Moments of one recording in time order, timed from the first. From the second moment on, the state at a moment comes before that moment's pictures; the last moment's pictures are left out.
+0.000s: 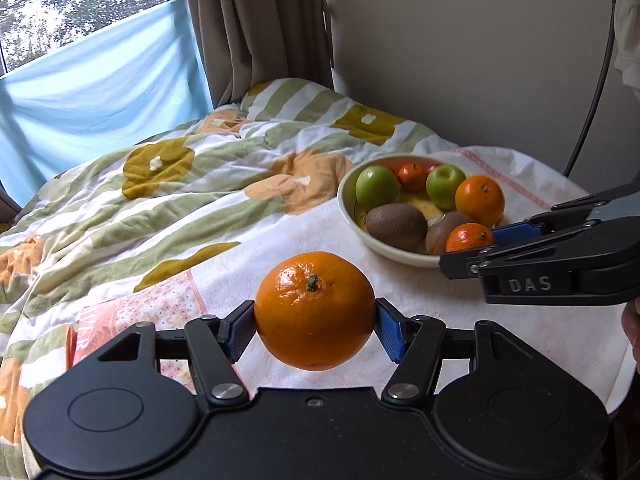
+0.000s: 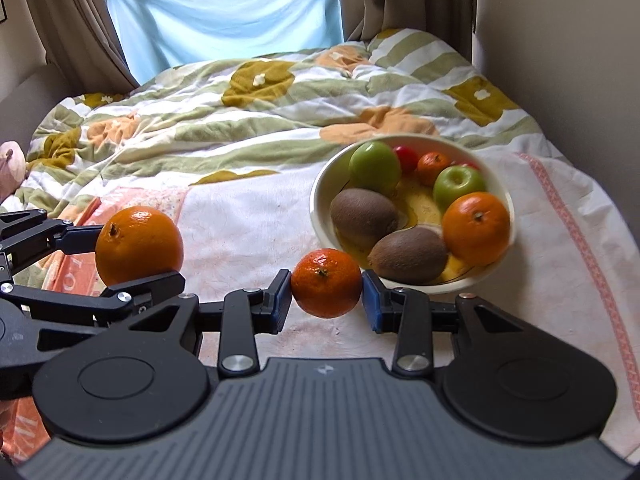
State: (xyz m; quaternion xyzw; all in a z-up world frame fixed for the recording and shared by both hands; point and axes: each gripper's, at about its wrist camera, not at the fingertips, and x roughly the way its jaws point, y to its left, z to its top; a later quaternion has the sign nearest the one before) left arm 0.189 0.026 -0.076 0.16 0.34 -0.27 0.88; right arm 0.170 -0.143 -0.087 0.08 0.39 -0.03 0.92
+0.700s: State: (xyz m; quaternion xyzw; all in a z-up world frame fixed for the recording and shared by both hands) left arm 0.210 -0.084 -0.037 0.11 0.33 -0.25 0.90; right arm 0.186 -0.276 -0.033 0.06 0.36 -0.01 0.93
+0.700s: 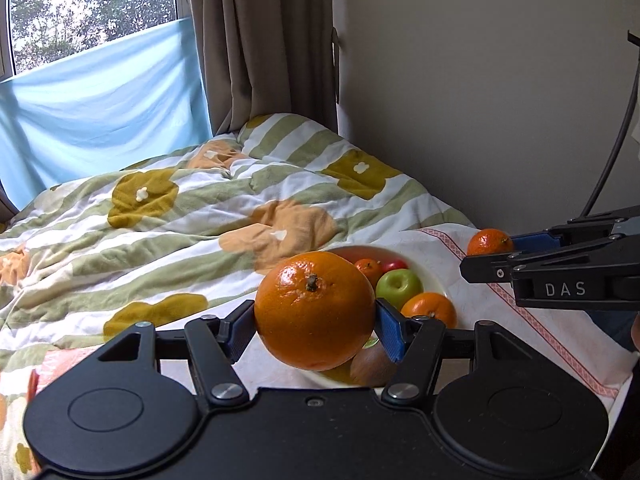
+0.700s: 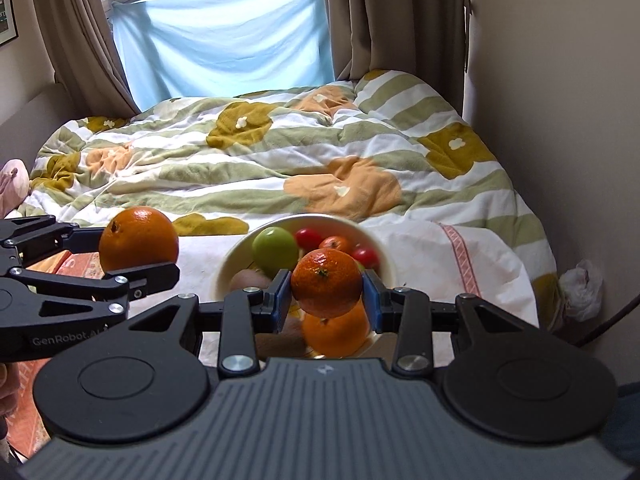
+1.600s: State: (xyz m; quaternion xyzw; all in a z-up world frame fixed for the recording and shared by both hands) left arm 0.261 -0.168 -0.099 0.13 0.38 -0.21 0.89; right arm 0.266 -0.337 -0.076 0.04 0.40 0.07 0.91
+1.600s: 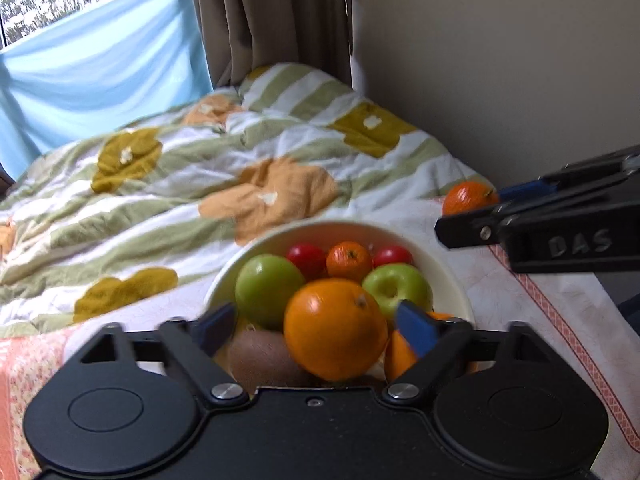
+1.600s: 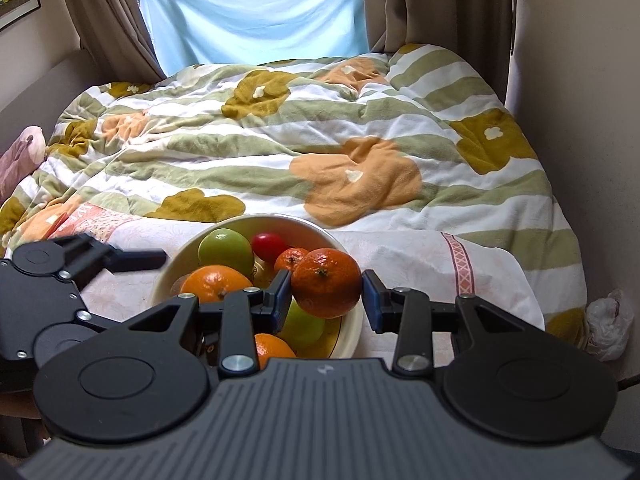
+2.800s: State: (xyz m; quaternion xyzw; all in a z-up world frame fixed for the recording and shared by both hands) left arm 0.239 -0.108 -0.075 0.08 0.38 -0.11 0.92; right arm 0.326 -0.300 -0.109 0.06 0.42 0.14 0.89
